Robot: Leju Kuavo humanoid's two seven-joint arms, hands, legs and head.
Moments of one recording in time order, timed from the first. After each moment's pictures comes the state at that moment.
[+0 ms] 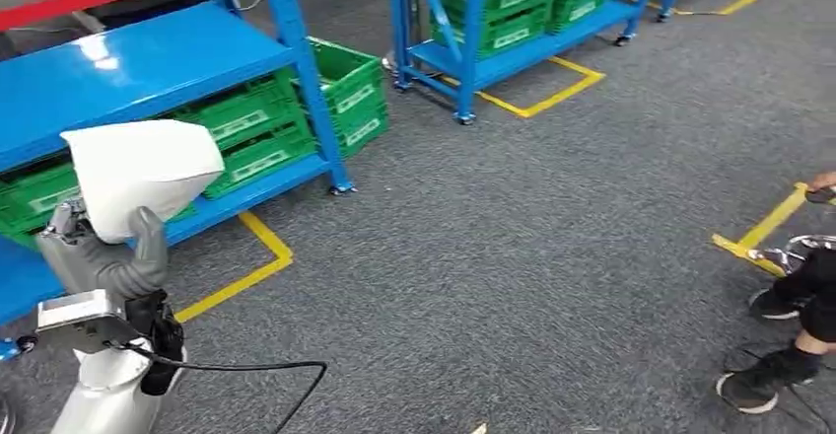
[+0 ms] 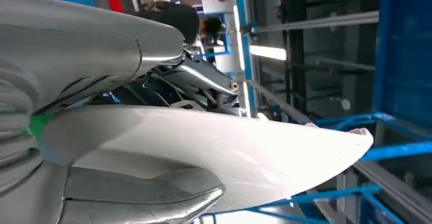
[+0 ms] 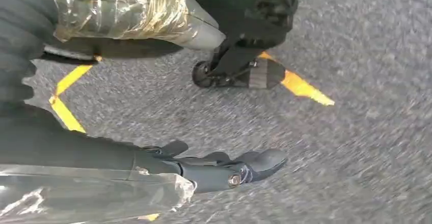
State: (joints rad) left arm -0.04 -0.05 -0.26 -1.78 -0.06 0.48 -0.67; right arm -0.08 0.19 -1.05 -0.20 1.15 -0.16 -0.34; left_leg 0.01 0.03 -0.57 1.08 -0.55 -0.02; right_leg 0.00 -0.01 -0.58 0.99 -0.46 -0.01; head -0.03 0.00
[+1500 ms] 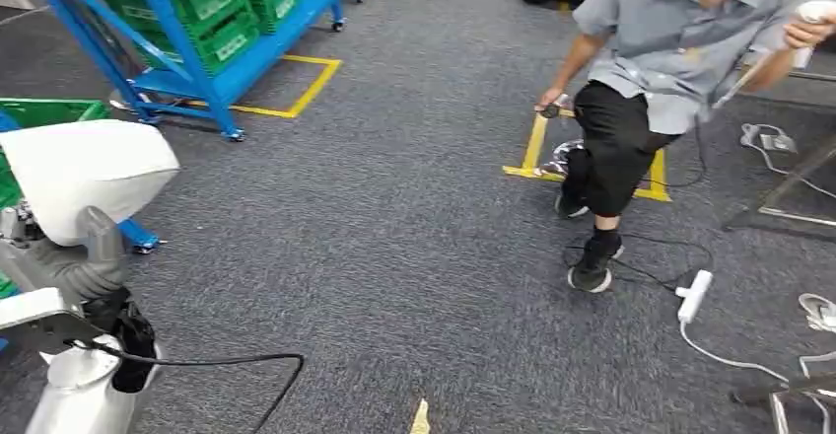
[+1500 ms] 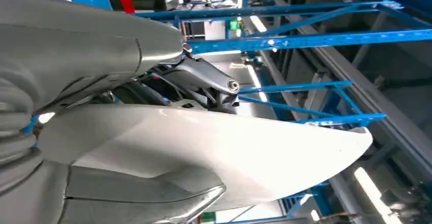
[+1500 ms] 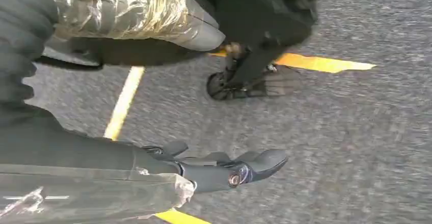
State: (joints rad) left arm -0.03 -0.04 -0.17 -1.79 -0.02 0.47 -0.70; right arm -0.07 0.19 -1.05 -0.20 1.16 -0.13 -0.32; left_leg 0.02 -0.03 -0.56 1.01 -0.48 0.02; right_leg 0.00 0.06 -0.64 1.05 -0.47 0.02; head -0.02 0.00
